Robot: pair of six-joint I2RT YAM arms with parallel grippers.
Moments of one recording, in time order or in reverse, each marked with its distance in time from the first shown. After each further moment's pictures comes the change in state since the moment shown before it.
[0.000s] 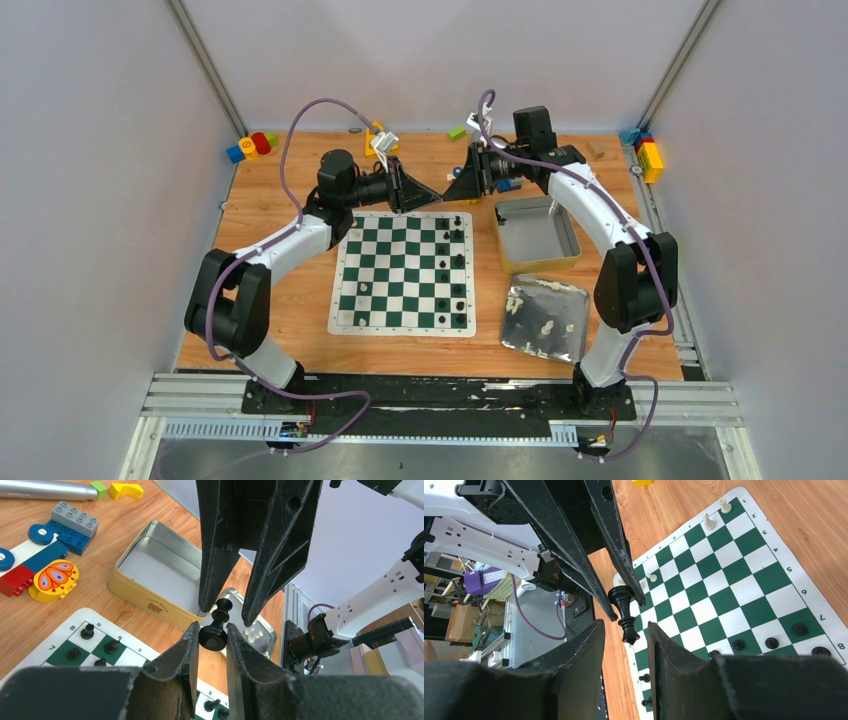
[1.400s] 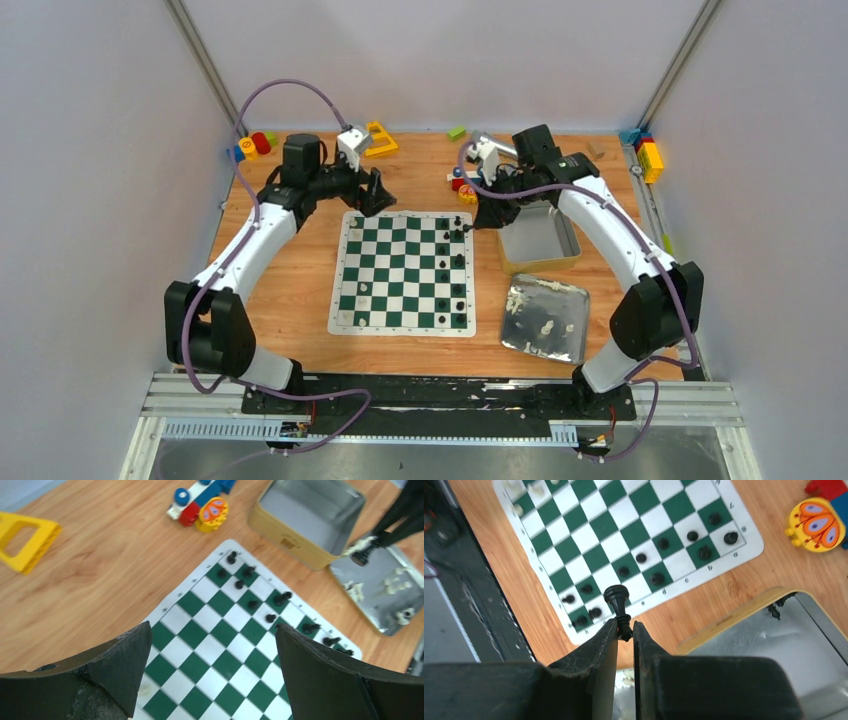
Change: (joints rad) left arm 0.166 -0.119 0.144 -0.705 -0.187 0.667; right arm 0.036 -0.171 -0.053 -0.409 0.453 -0.460
